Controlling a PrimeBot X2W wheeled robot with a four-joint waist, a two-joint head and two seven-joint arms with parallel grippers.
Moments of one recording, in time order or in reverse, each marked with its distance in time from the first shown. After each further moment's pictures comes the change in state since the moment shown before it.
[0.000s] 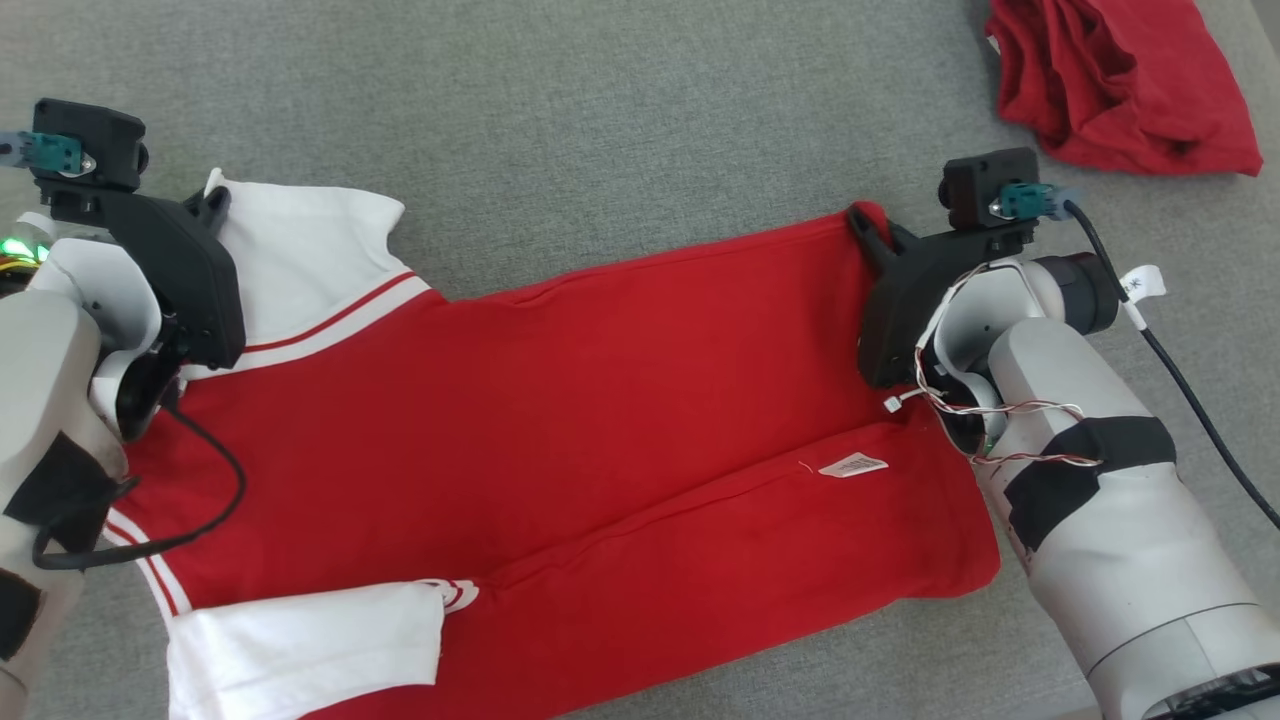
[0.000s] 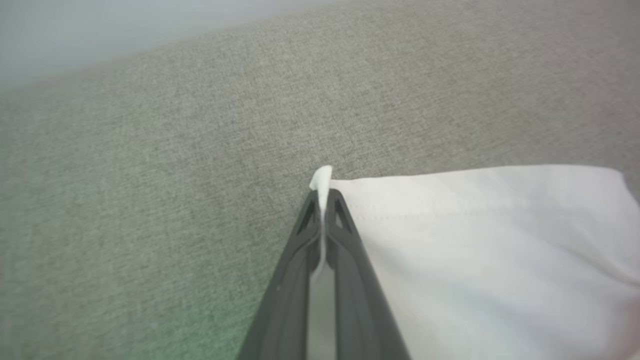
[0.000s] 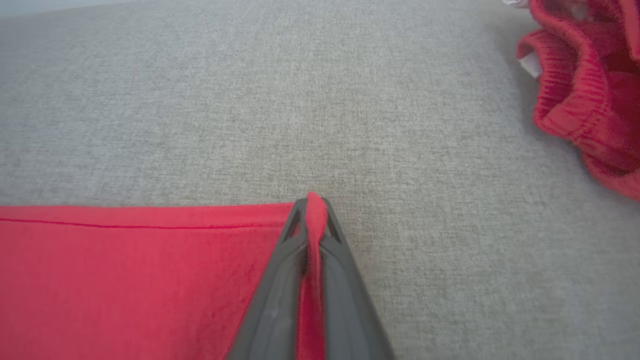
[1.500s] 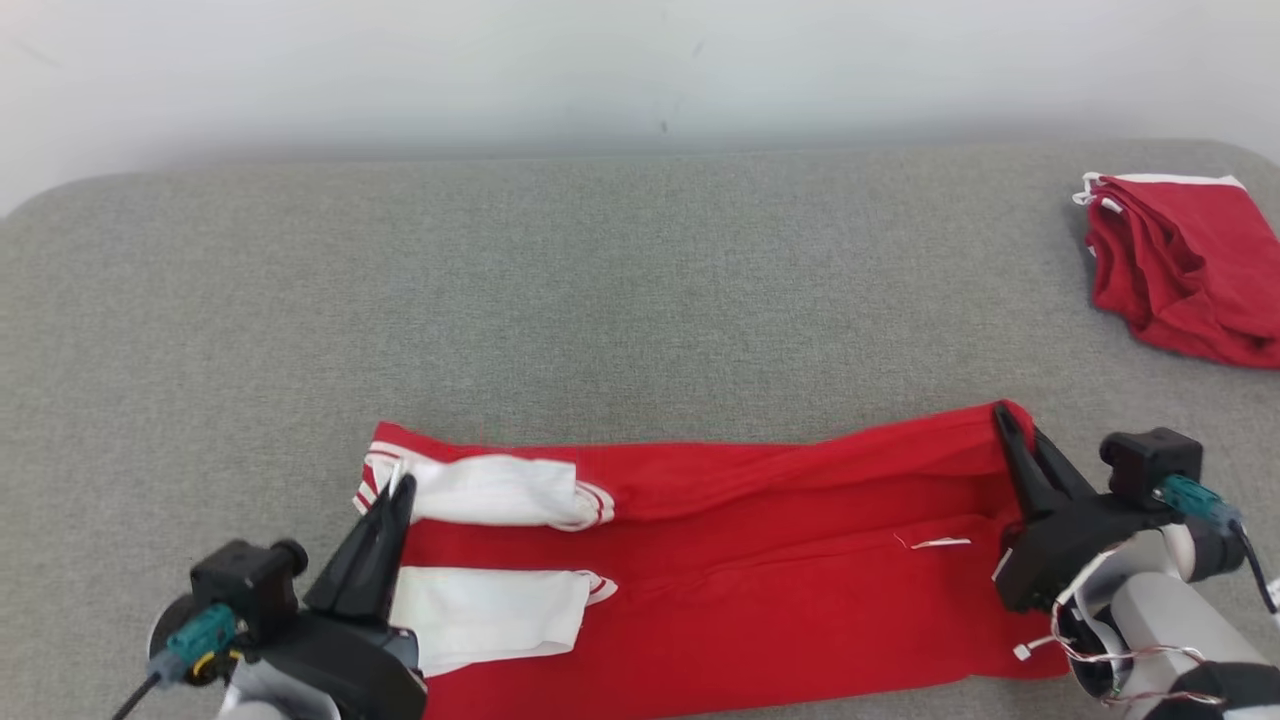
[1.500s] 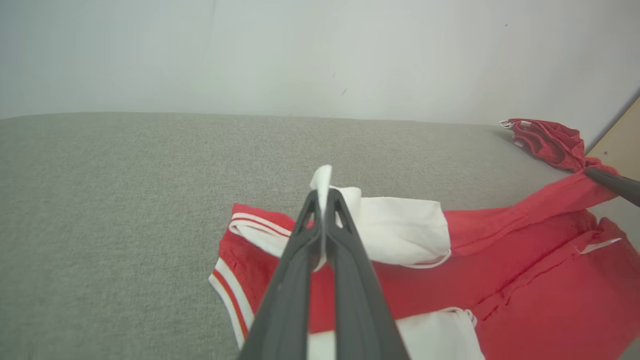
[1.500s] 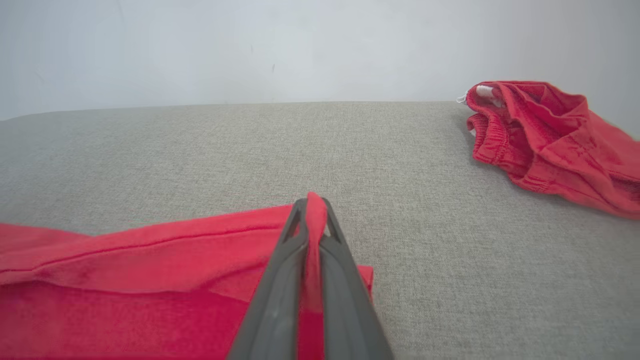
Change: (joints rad) left arm 0.735 0.044 0.065 -0.723 -0.021 0.235 -0.506; right arm 0.432 -0.217 0.068 -0.146 0.167 0.000 -0.394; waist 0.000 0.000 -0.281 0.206
